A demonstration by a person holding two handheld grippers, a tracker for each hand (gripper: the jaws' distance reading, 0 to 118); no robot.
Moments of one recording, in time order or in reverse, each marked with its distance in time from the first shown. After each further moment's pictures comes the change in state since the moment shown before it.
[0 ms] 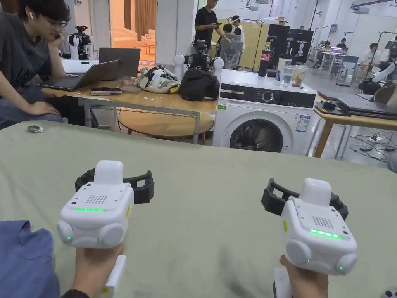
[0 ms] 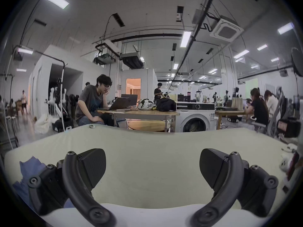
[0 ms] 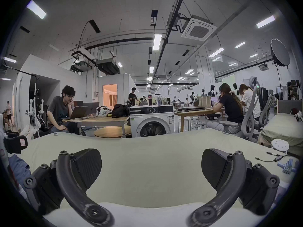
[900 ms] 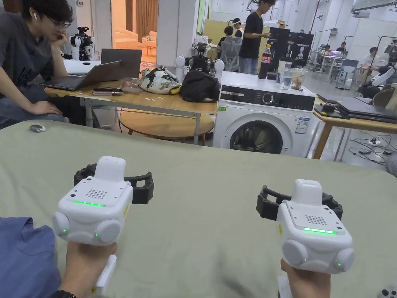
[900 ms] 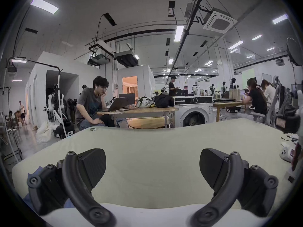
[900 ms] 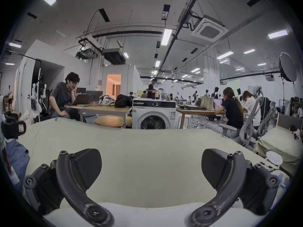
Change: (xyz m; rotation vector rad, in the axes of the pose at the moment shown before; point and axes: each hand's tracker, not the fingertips) left arm -0.002 0.005 0.020 -0.029 -0.016 -0.104; right arm -0.006 -0.006 0.015 -0.089 0.029 0.116
